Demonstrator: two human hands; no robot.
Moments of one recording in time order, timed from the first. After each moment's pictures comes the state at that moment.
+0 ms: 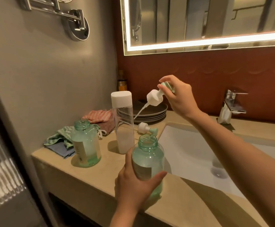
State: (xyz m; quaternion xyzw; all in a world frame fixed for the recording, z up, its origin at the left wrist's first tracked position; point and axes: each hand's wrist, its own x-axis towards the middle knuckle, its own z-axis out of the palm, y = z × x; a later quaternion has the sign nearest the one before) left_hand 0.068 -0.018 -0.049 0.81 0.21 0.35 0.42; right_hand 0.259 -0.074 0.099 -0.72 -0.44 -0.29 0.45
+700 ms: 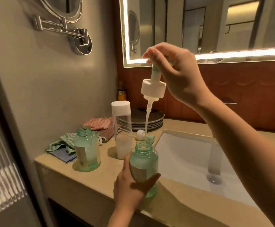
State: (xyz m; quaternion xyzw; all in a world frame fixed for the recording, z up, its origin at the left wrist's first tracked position) left_hand 0.067 -0.018 -0.047 0.82 0.19 0.33 0.43; right_hand 0.159 -0.116 0.188 -0.59 -0.57 -0.33 0.47
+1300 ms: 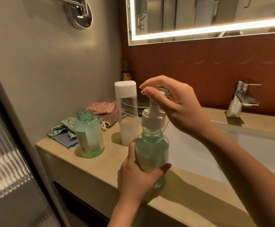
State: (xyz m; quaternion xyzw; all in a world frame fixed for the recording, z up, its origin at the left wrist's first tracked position) left_hand 0.067 -0.018 -0.051 0.81 0.21 0.36 0.42; right_hand 0.165 -0.097 0.094 -0.62 -0.57 -0.16 0.52
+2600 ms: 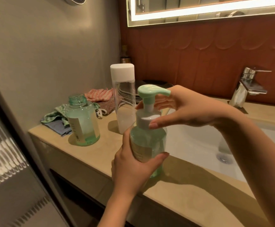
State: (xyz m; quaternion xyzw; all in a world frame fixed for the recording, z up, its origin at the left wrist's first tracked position) left_hand 0.066 -0.022 -0.053 0.79 0.19 0.39 0.42; right_hand 0.186 -0.114 0.087 -0.69 -0.63 0.14 0.32
